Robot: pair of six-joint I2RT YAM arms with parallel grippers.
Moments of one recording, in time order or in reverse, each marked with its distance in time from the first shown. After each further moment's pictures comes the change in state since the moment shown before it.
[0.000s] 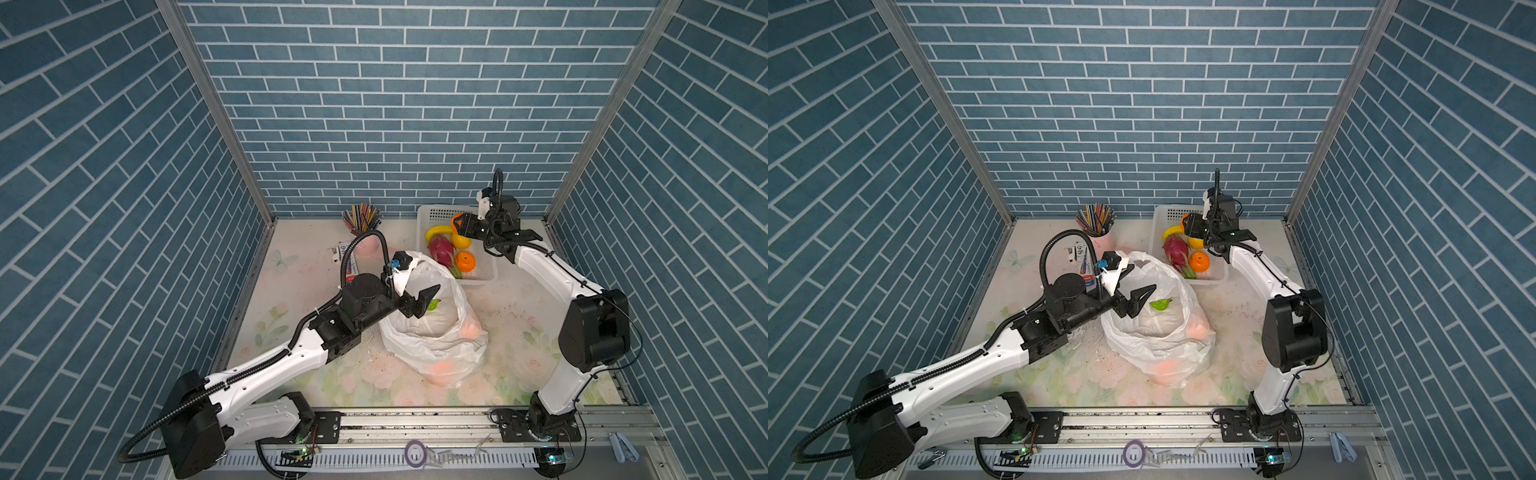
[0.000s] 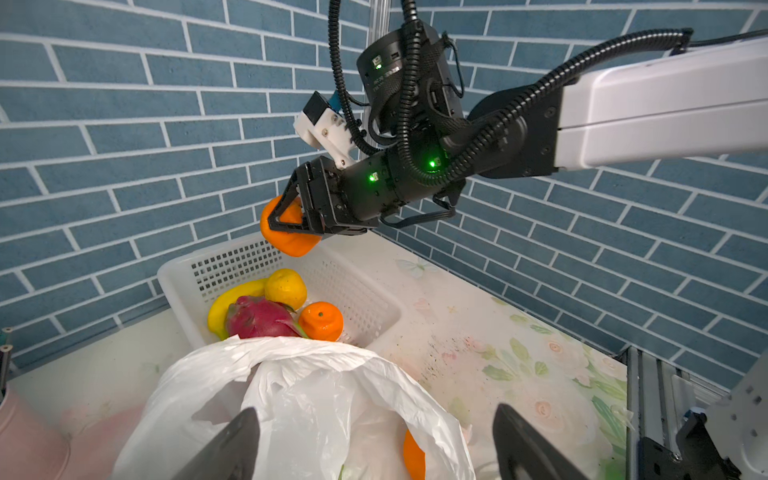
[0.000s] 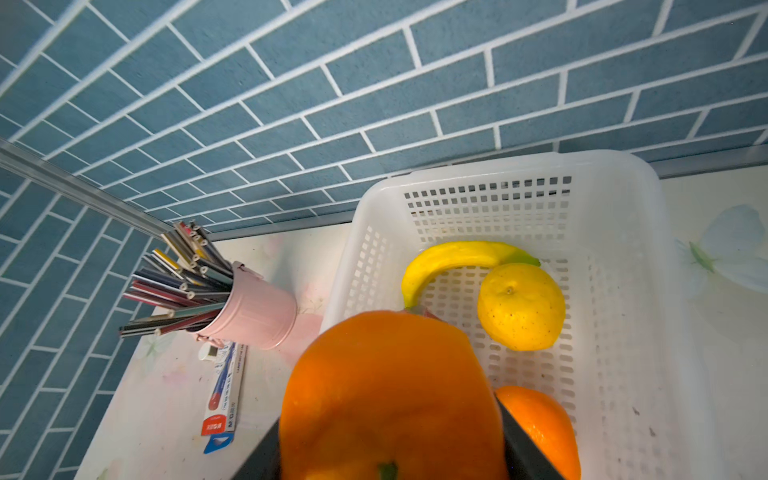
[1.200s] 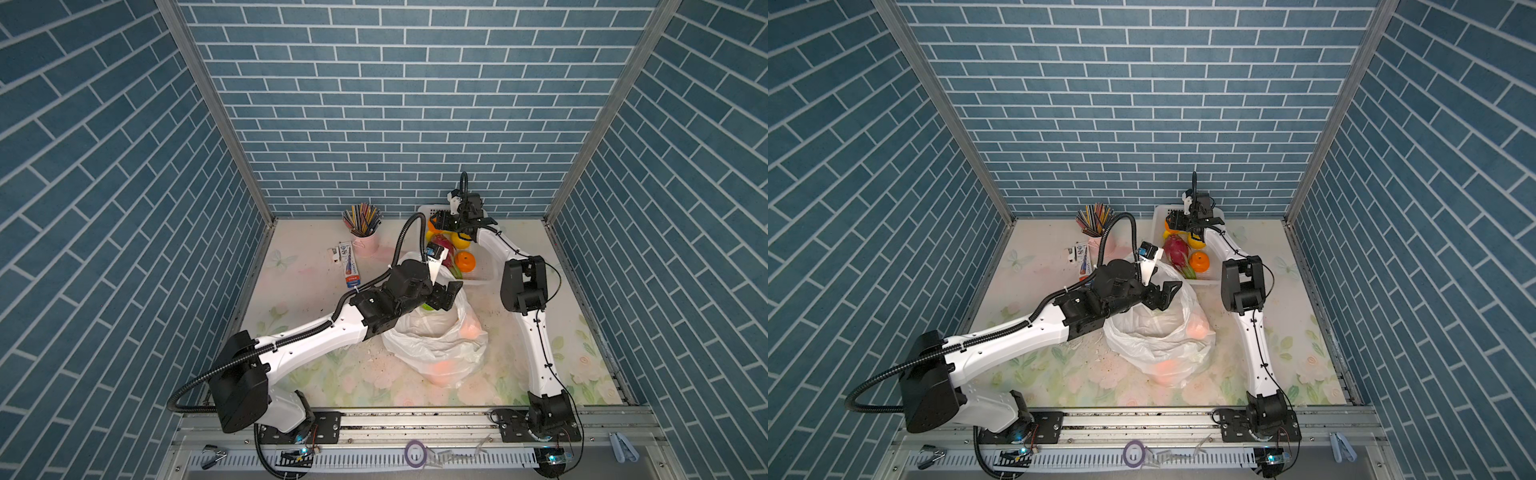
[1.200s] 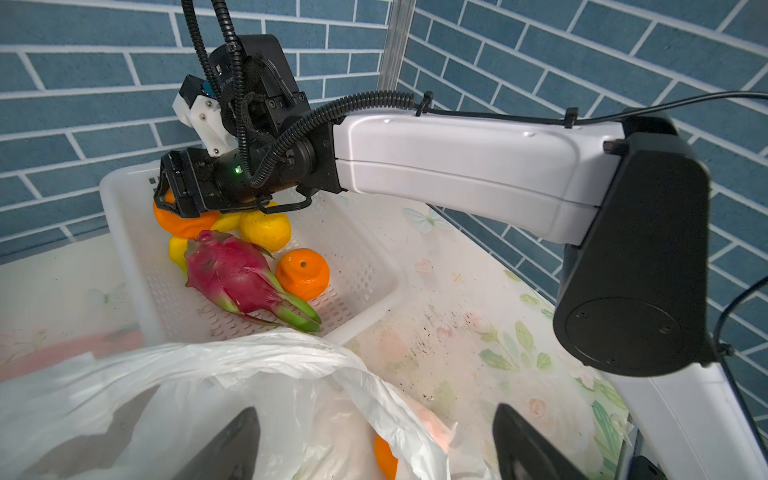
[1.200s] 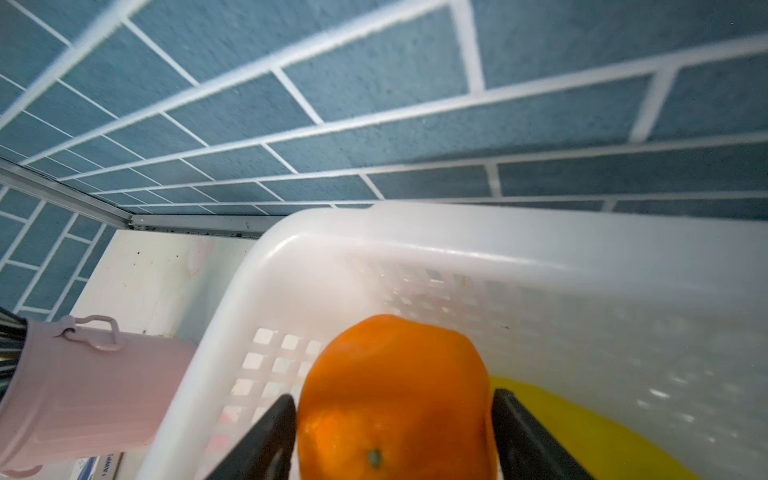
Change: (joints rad) left arm -0.085 0.301 0.290 -0.203 -0.117 -0.150; right arm -0.021 0.776 0.770 -0.070 -0.172 -0.089
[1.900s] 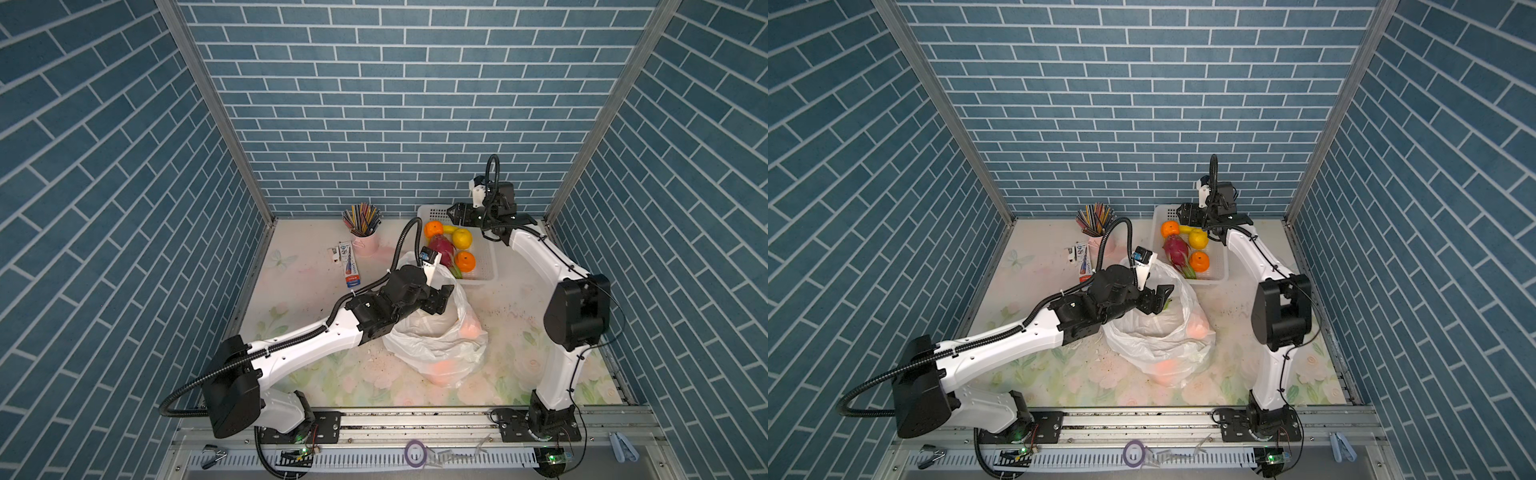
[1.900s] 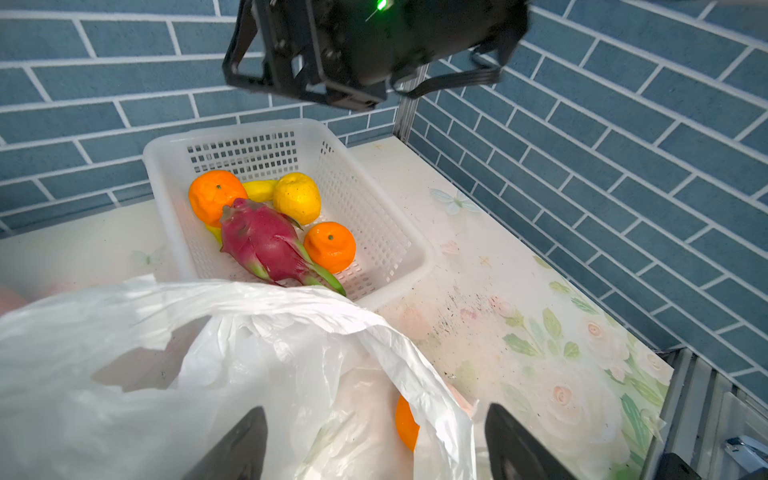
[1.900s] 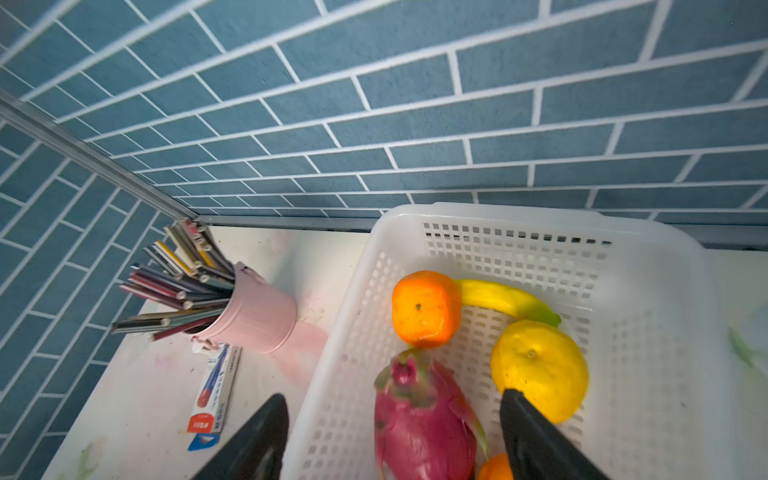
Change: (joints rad) left arm -0.021 -0.049 -0.040 -0.086 -0.084 -0.041; right arm -0.002 -0.729 -0.620 -0.016 0.080 -0.035
